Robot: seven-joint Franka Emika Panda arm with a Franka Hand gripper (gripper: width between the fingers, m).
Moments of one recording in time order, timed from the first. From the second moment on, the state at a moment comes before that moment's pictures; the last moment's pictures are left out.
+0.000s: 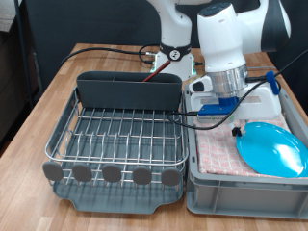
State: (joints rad) arm 0.06 0.27 0.23 -2.36 0.65 2.93 0.96
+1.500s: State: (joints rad) arm 0.16 -0.10 -0.10 -2.19 -0.30 2.00 1.66
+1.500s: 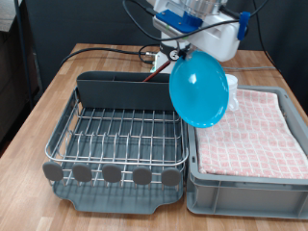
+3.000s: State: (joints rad) arm 0.06 -0.12 -0.31 -2.29 -0.54 2.28 1.06
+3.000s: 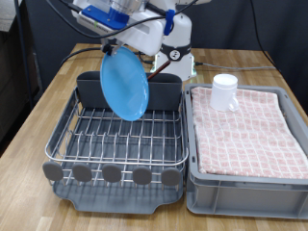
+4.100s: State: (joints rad) arm 0.06 -0.12 -0.36 -2.26 -0.58 2.35 0.76
